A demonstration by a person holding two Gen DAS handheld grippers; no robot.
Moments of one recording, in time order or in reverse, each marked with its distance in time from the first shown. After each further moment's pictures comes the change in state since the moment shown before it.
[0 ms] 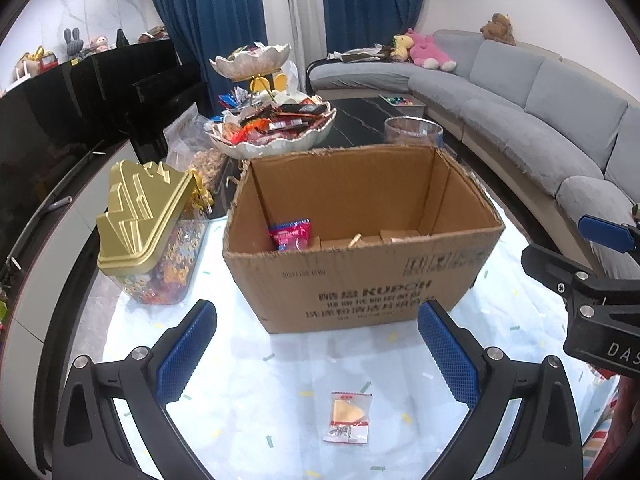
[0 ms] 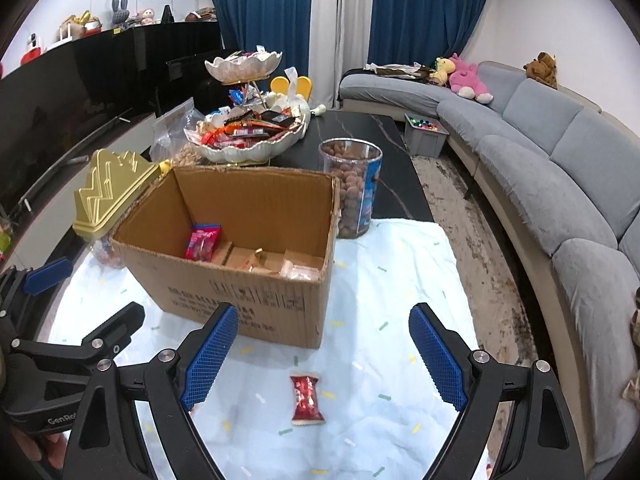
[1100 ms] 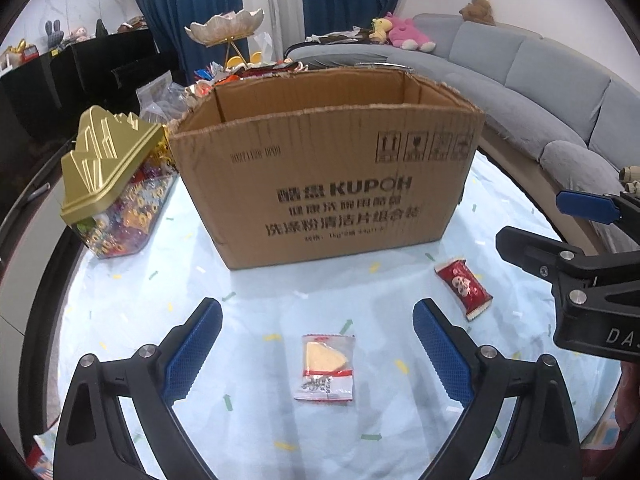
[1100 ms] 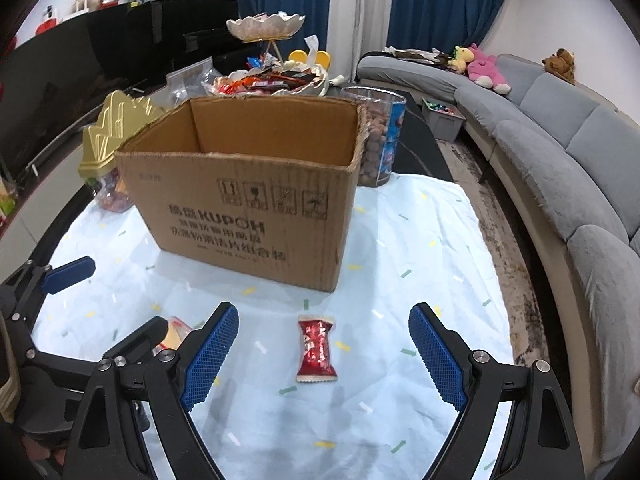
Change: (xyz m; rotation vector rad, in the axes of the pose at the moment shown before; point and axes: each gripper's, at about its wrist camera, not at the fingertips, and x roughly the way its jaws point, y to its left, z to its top) left arm 0.033 -0.016 -0.077 0.036 0.037 -0.072; right arm 0.027 0.016 -0.065 -0.060 0.049 0.037
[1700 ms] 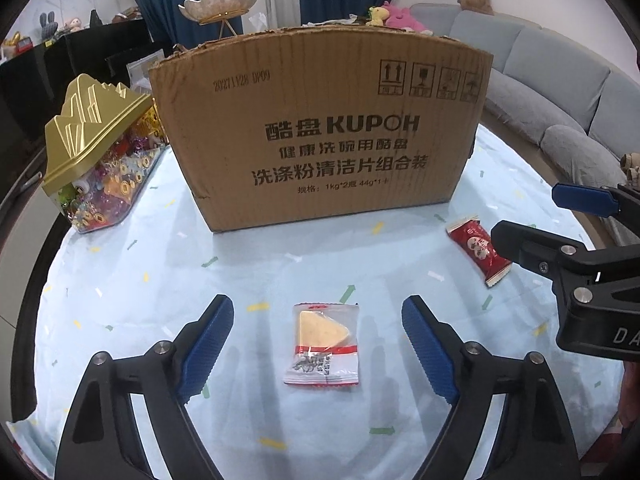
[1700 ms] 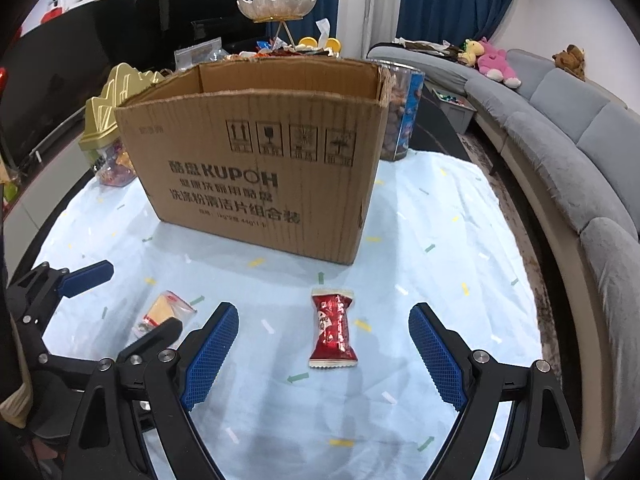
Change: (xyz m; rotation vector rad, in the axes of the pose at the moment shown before) left arm 0.030 -0.002 -0.031 0.005 0.033 -0.014; right arm 0.030 0.008 -0.025 -0.005 0.034 0.022
